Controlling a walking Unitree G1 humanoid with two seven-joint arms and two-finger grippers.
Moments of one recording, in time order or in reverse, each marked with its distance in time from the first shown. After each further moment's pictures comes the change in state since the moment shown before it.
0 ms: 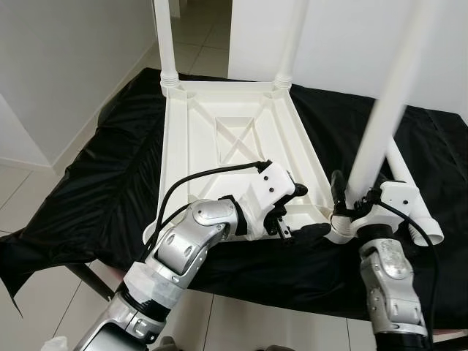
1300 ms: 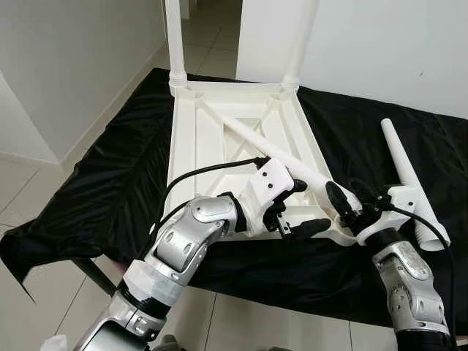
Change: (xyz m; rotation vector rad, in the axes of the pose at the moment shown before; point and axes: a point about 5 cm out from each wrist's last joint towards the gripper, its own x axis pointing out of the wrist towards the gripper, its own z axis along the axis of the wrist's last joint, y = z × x) left arm -0.001 0.003 0.004 0.007 -0.011 0.011; right arm -0.001 -0.016 -0.003 0.136 0.064 0.264
